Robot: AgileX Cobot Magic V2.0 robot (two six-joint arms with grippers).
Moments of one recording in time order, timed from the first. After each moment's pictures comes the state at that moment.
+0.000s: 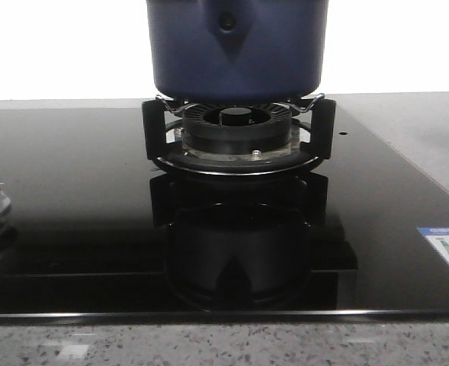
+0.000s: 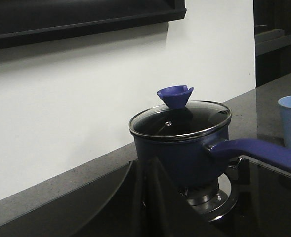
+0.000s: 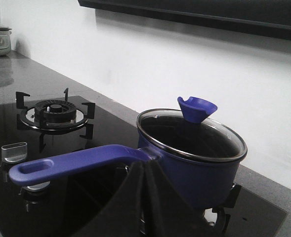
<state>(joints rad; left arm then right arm) -0.12 0.32 -0.54 -1.15 0.55 1.20 0.01 0.32 -0.53 -1.86 -0.73 1.79</state>
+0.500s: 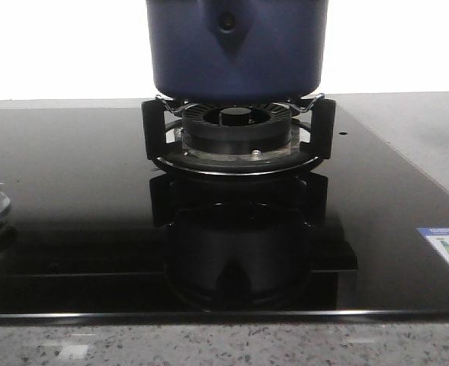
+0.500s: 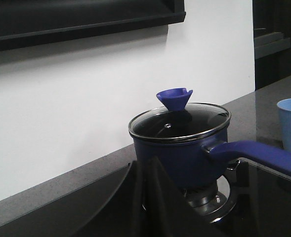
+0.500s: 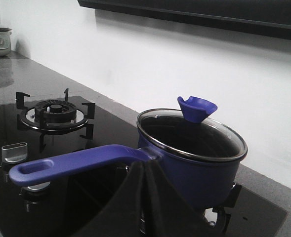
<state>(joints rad) -0.12 0.31 -0.54 -1.16 0.55 1.20 0.01 0.32 -0.53 -1.86 -0.73 1.79</state>
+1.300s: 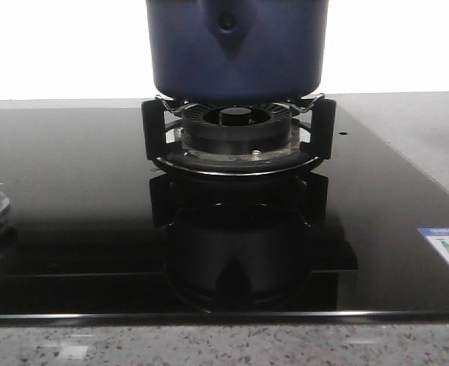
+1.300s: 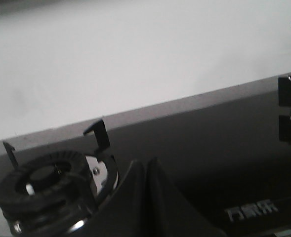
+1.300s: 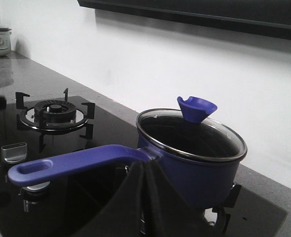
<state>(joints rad) -0.12 0.22 -0.09 0.01 -0.04 0.16 0.01 0.32 -0.53 -1.86 -0.73 1.79</state>
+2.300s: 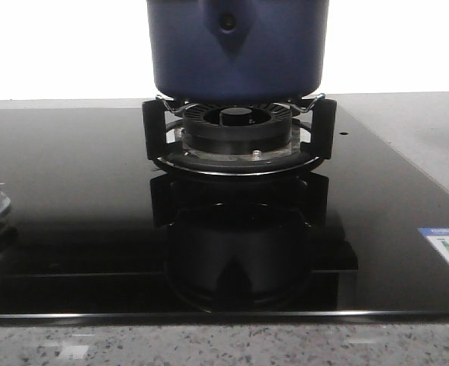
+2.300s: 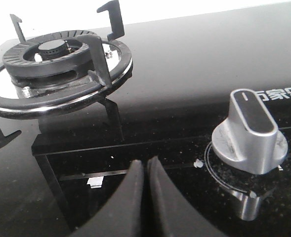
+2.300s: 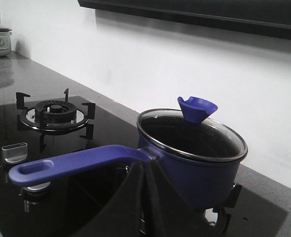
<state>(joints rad) -0.01 0.00 0.00 0.05 0.34 0.04 0.01 0.32 -0.53 -1.86 -0.73 1.79</state>
